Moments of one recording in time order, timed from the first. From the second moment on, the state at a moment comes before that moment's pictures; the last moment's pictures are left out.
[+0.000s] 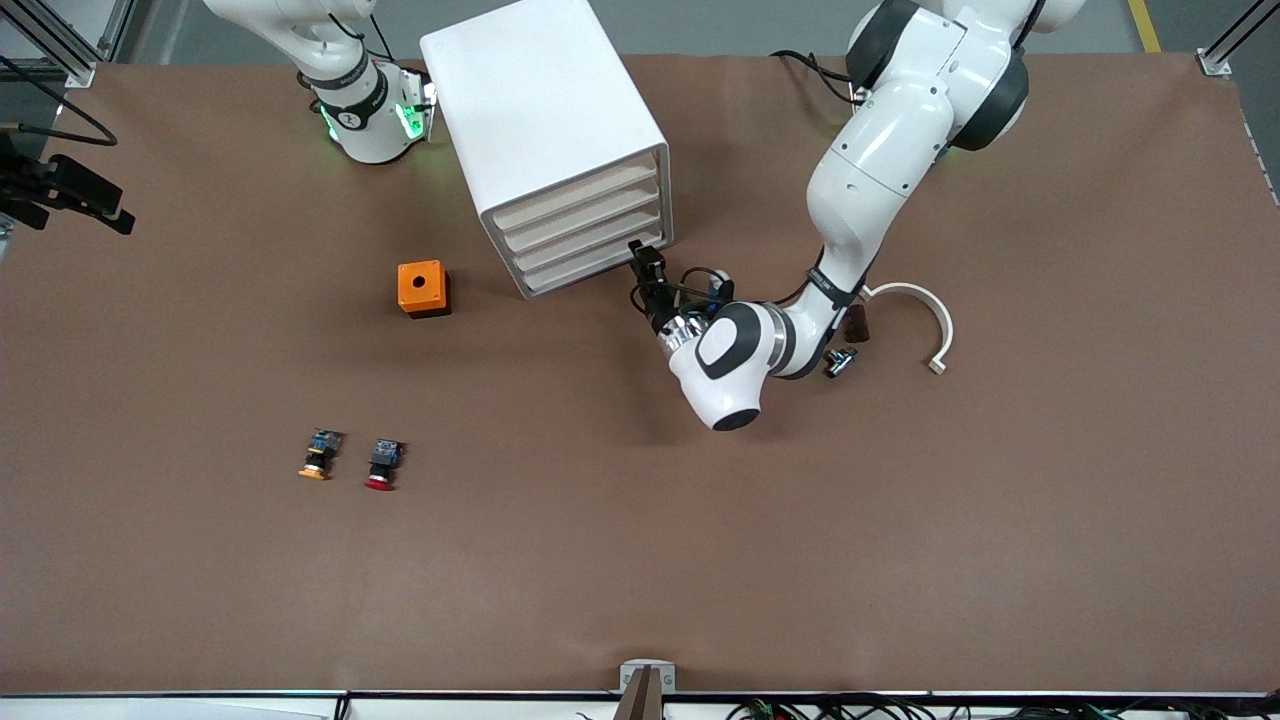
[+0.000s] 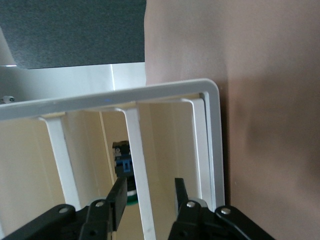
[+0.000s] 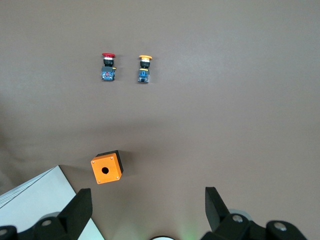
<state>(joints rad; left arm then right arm) -0.52 1.05 -0.18 -1.29 -0.91 1.46 -2.23 0.00 -0.13 -0.09 -1.66 0.01 1.50 0.00</state>
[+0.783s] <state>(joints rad) -0.57 1.05 -0.20 -1.34 -0.91 1.39 -2.23 0.00 -0.13 -0.09 -1.66 0.01 1.50 0.00</state>
